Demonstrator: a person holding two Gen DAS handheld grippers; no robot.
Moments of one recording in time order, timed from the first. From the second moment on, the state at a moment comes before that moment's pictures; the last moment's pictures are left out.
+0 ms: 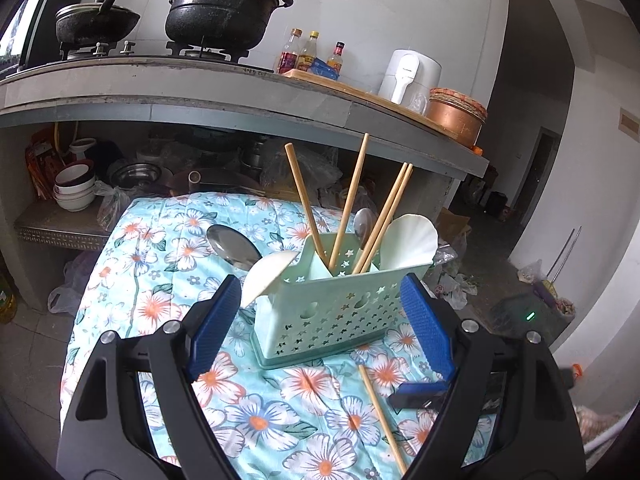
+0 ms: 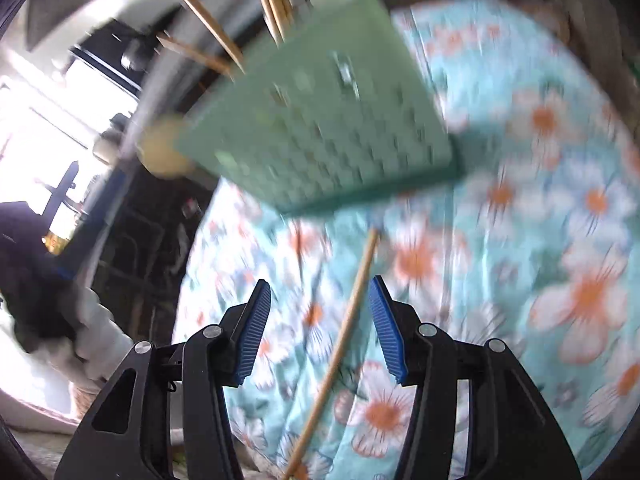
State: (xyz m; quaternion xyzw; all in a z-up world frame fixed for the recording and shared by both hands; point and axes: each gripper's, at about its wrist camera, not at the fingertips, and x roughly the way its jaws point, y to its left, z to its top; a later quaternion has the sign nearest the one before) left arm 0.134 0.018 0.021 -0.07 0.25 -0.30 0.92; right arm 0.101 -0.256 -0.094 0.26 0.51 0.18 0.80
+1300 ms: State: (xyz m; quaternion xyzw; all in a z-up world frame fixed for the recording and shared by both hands) left arm 0.136 0.033 0.014 -0.09 0.24 -0.28 0.92; right arm 0.145 -0.284 0.187 0.16 0.15 0.21 0.95
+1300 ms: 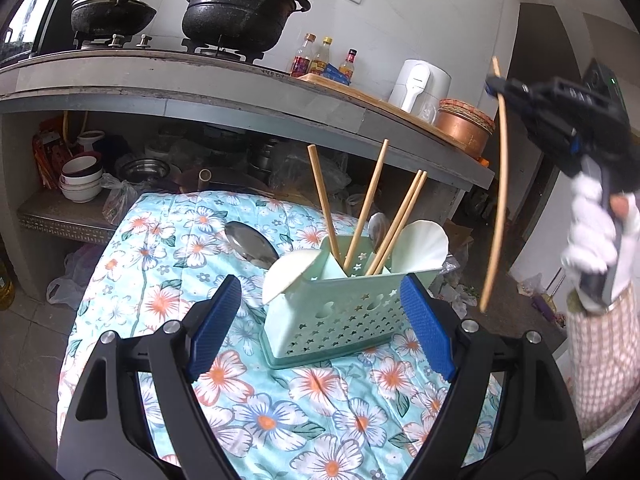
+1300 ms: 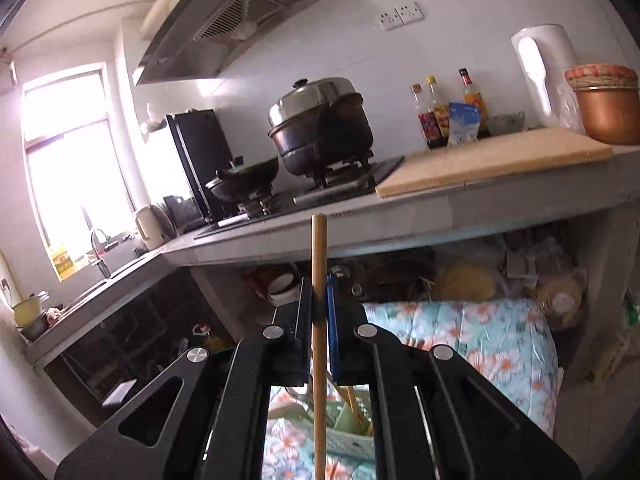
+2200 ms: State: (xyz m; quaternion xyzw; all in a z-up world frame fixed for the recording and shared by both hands) left arm 0.166 0.041 0.004 -0.09 0.26 -0.25 0.93; right arm 0.222 -0.241 0.100 0.07 0.16 0.21 0.96
